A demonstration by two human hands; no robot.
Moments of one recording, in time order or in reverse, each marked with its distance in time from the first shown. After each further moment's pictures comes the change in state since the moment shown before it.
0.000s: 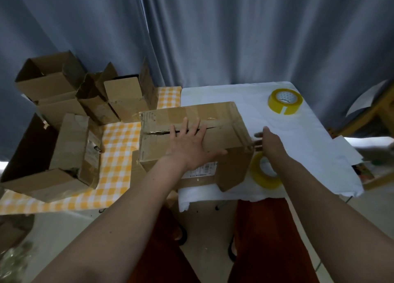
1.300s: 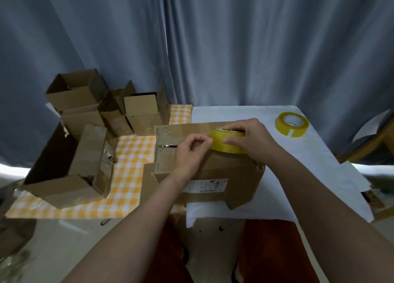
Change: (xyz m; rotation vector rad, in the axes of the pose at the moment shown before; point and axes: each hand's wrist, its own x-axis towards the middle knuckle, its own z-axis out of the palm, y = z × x) left_hand -0.039 -0.010 -0.031 -1.391 0.466 -0.048; right_hand -0.074 -0.115 -0.008 -0.146 -0.041 -0.657
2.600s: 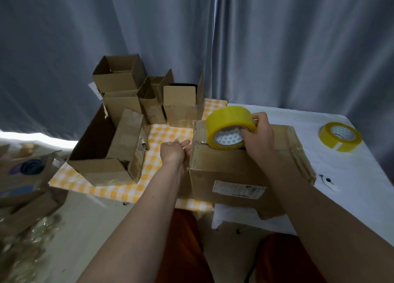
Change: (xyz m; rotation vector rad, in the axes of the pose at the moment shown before) left_hand 0.036 -0.044 -0.101 -0.451 0.639 -0.638; right_hand 0.052 -0.017 0.100 0.239 0.227 0.058
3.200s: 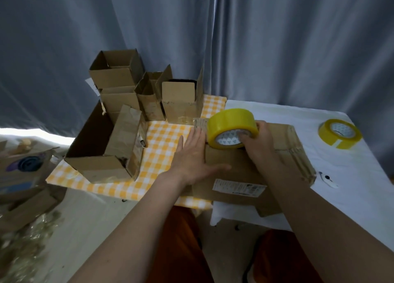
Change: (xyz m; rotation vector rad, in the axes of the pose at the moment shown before) left_hand -0.017 -0.023 -0.010 1.414 -0.523 0.845; right_hand -0.006 0.018 0.004 0.036 -0.049 0.140
